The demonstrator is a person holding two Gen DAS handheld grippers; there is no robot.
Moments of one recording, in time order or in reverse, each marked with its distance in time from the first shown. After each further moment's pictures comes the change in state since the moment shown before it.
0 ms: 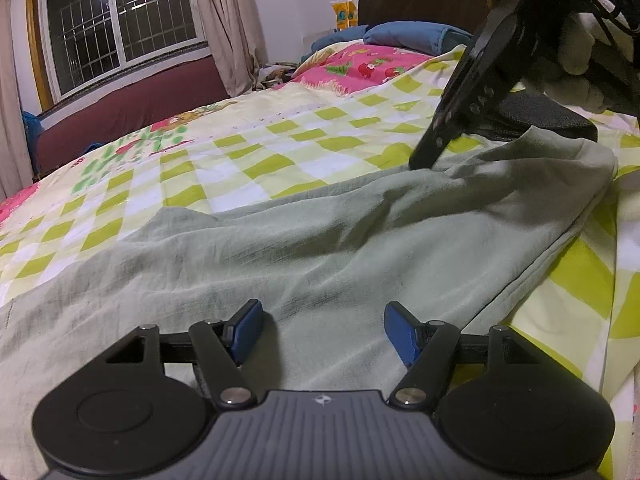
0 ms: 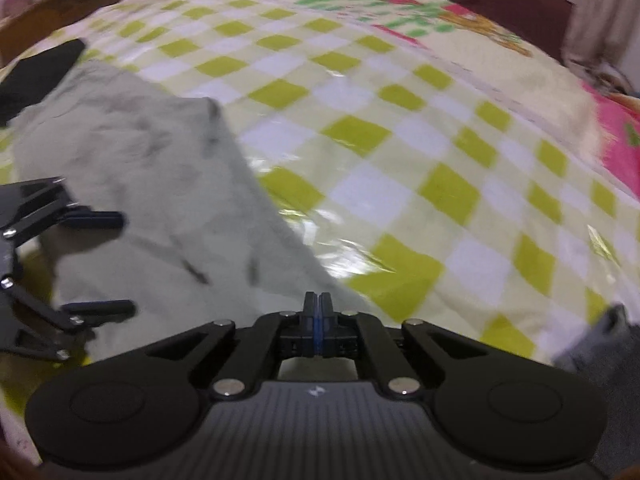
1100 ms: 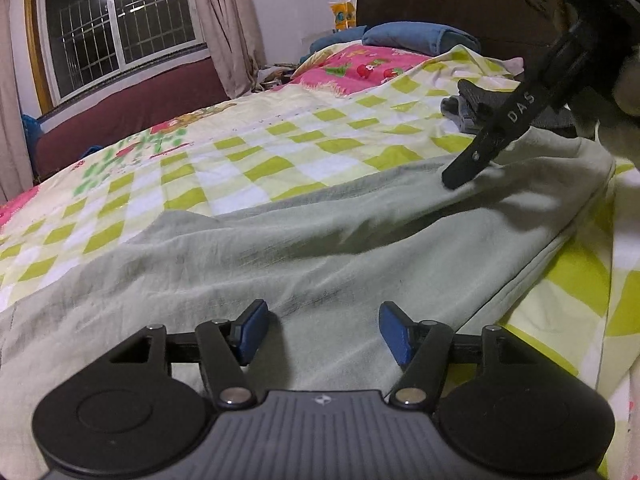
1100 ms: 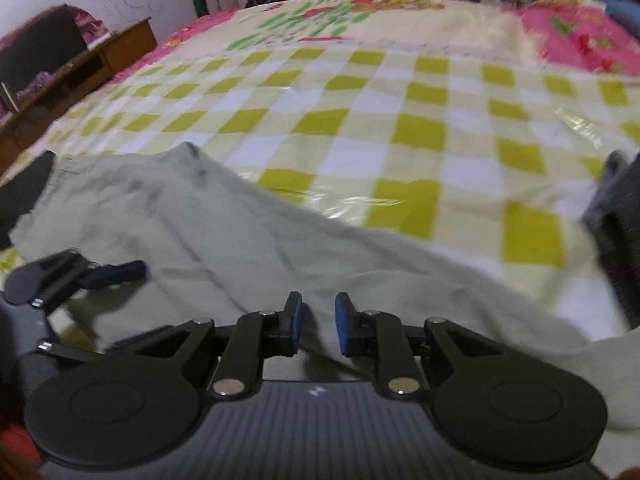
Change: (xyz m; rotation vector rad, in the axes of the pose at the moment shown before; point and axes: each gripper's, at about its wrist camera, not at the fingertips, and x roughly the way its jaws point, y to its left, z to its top) left arm -0.003 -0.002 0.000 0.011 -0.002 0.005; right arm -0.025 -0.001 -0.053 0.436 -0.155 -0.051
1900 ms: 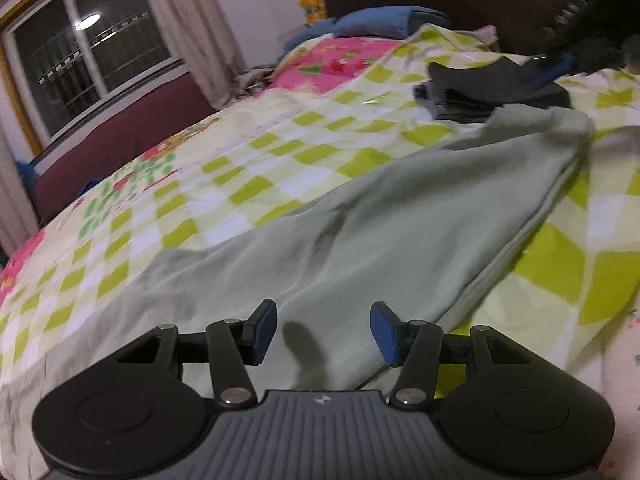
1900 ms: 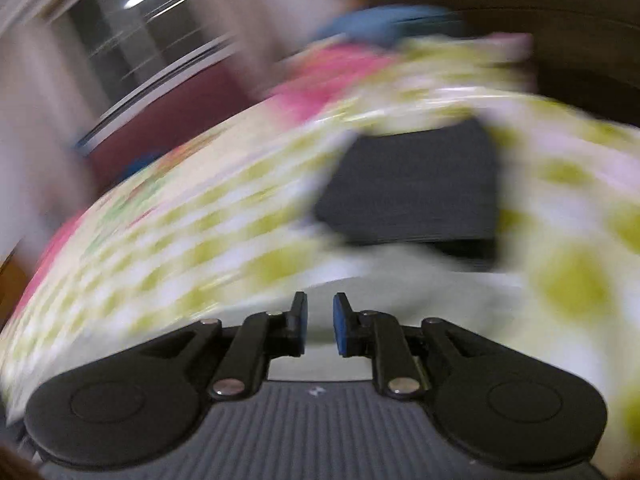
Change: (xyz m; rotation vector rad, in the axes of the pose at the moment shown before) left arm -0.019 -0.027 0.021 0.133 0.037 0.044; right arm -0.110 -0.057 -0.073 0.478 -0.338 -0.119
